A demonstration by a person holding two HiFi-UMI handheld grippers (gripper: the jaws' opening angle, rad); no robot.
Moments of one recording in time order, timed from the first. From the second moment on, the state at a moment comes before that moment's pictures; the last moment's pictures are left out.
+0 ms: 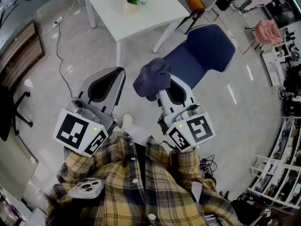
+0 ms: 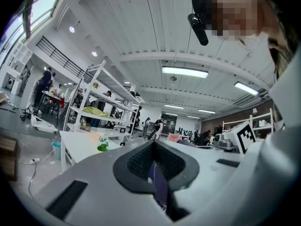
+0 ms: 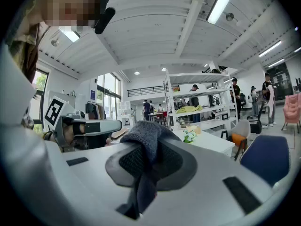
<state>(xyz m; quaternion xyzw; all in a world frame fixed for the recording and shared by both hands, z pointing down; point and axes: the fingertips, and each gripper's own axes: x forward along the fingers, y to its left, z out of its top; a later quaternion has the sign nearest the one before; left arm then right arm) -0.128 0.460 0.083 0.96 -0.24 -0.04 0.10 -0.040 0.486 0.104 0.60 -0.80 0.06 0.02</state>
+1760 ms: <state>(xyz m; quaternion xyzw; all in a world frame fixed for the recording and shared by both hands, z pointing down) -0.098 0.300 0.091 0.97 -0.24 -0.01 0.08 -0.008 0.341 0.106 0.61 -0.79 0.08 0.03</state>
